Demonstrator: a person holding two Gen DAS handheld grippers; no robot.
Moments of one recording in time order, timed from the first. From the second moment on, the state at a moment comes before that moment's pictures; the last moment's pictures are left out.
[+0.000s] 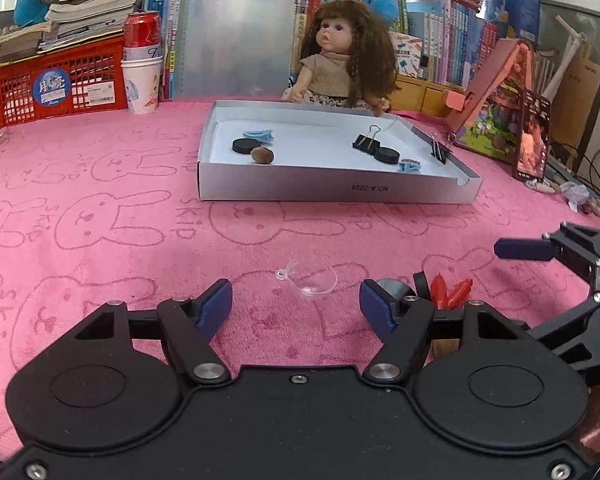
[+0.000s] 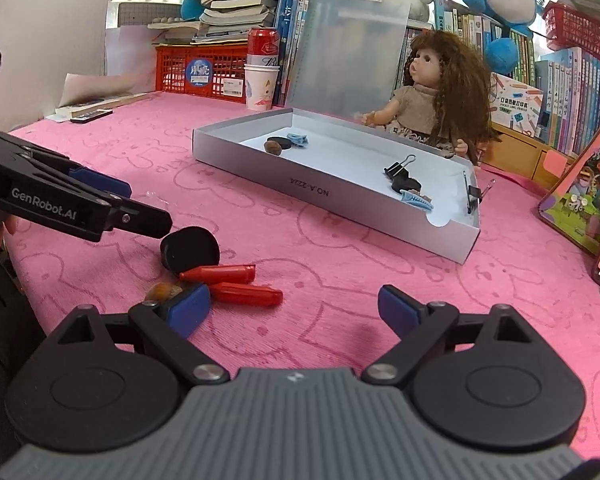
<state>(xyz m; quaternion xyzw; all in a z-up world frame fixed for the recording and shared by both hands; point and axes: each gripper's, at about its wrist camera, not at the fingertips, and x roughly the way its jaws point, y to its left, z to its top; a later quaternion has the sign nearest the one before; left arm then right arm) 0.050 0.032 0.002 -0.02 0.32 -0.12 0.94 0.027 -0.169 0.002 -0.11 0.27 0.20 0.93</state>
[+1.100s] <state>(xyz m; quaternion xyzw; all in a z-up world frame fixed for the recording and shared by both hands) 0.052 0.021 -0.006 0.00 0.28 -0.07 0.96 0.026 -0.171 -0.004 -0.01 0.26 0.13 0.96</state>
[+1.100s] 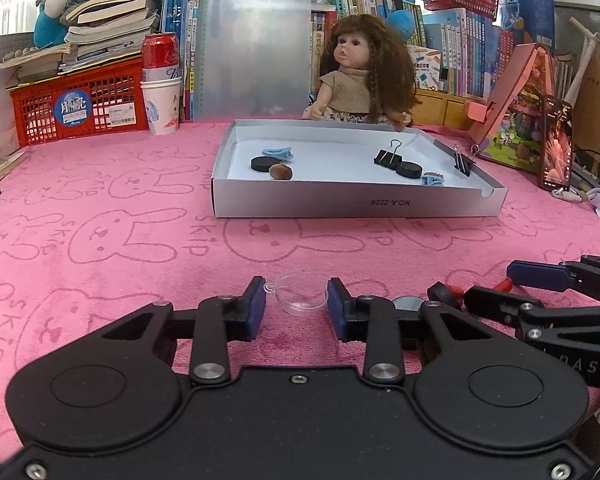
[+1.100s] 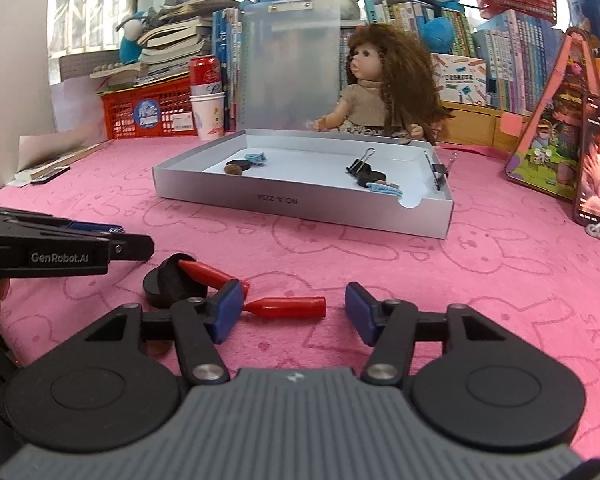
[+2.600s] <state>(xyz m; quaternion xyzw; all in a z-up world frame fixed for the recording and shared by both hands) 0.051 0.019 0.002 0.02 0.27 -0.07 0.96 0.021 -0.181 0.001 -0.01 0.24 0.07 0.97</state>
